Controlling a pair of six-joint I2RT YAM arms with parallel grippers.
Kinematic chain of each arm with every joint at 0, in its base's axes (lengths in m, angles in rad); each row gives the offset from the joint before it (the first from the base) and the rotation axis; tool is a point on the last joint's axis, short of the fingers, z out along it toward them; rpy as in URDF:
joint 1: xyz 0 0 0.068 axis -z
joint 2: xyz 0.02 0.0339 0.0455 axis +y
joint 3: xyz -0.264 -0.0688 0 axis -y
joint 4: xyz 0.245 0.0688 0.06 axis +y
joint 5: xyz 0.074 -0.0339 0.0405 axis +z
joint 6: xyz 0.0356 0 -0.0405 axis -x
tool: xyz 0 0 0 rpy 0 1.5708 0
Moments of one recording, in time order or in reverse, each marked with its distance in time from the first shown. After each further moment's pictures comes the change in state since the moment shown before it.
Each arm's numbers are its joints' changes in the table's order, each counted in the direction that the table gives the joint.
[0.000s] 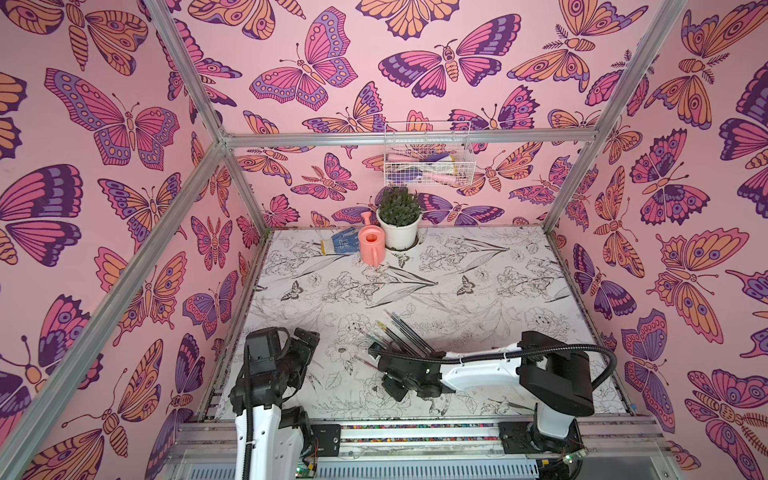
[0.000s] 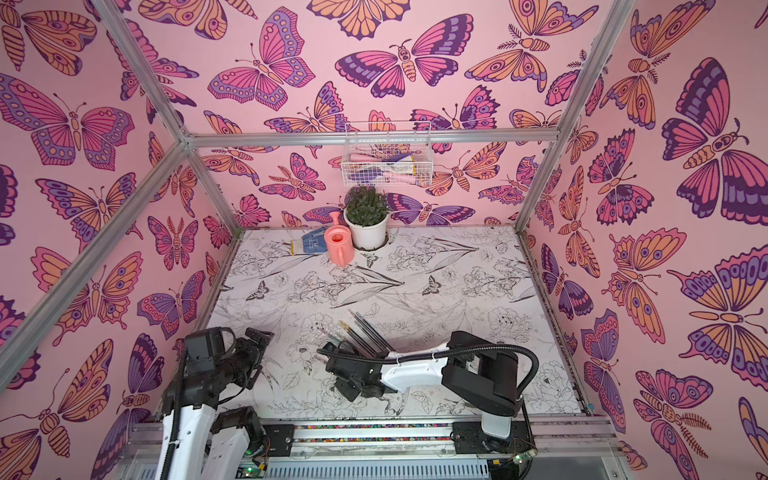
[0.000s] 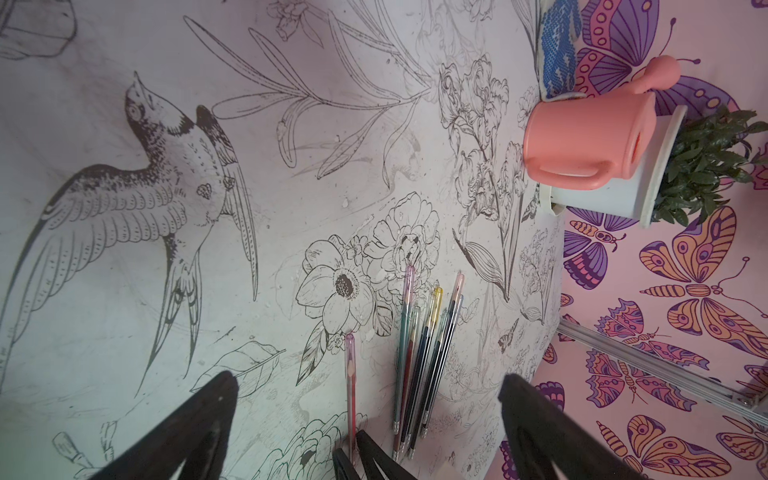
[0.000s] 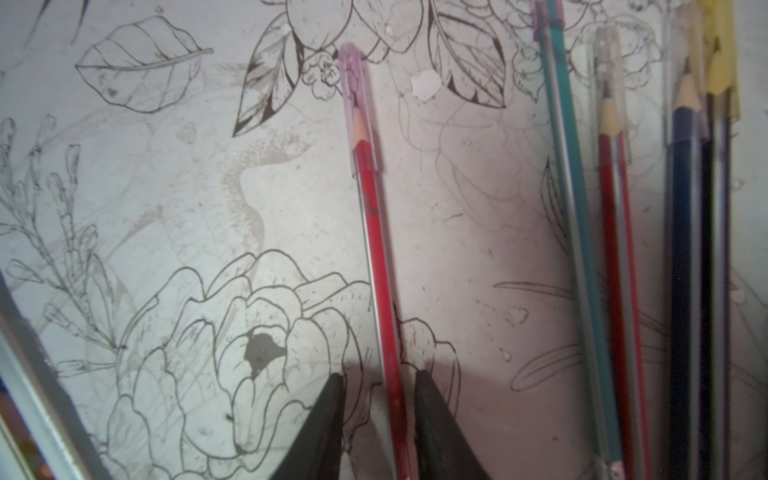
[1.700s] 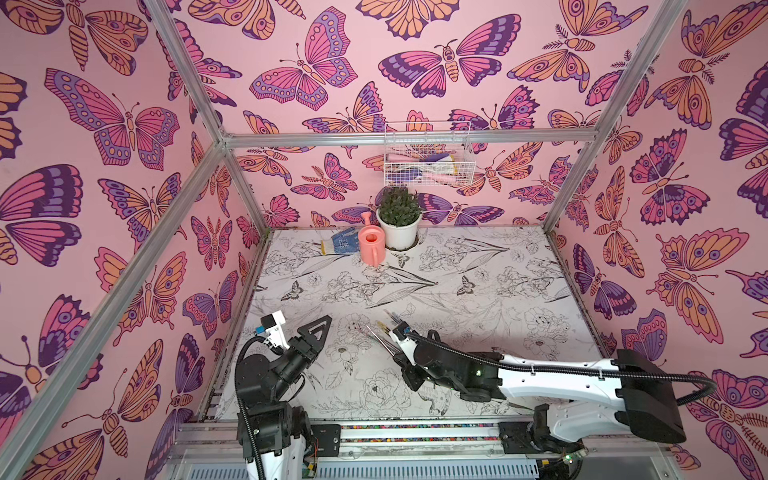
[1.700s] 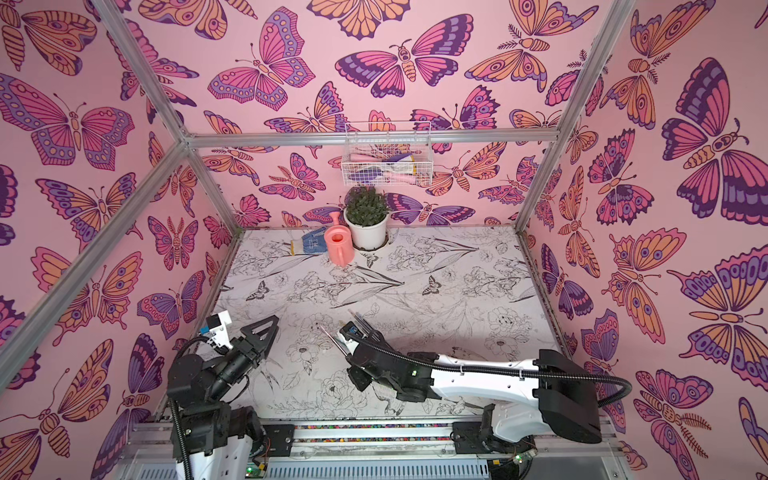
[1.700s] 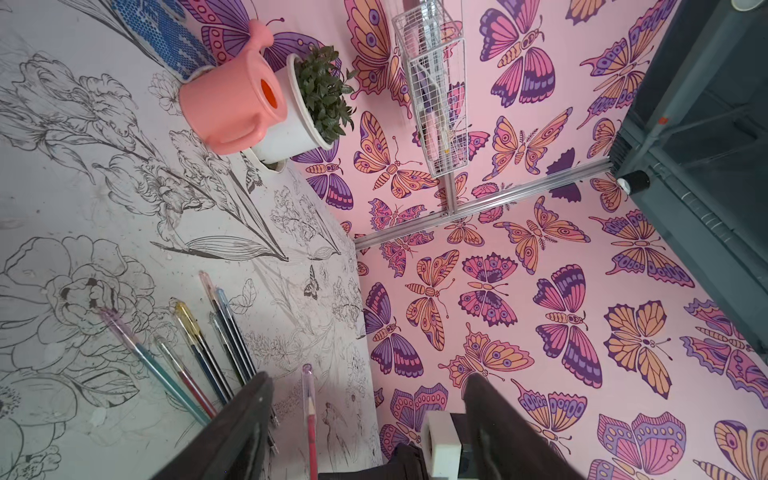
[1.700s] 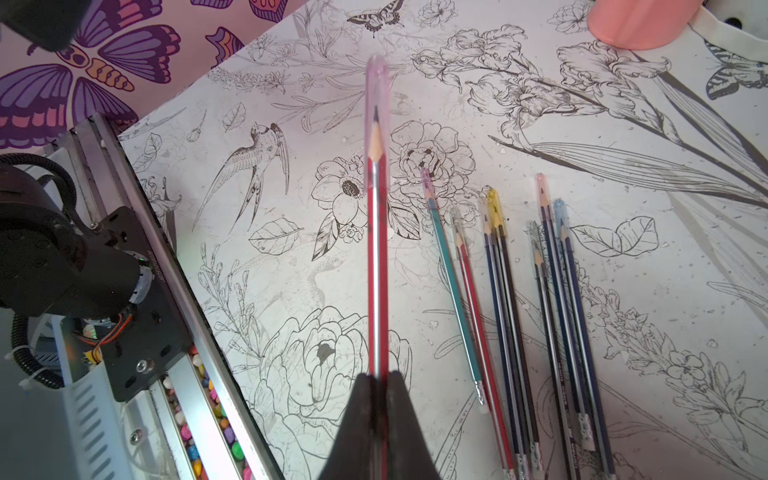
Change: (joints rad) left arm 0.000 -0.409 -0.217 -0.667 -0.438 0.161; right arm 0.000 -0.458 -0.162 -0.064 -0.085 -0.048
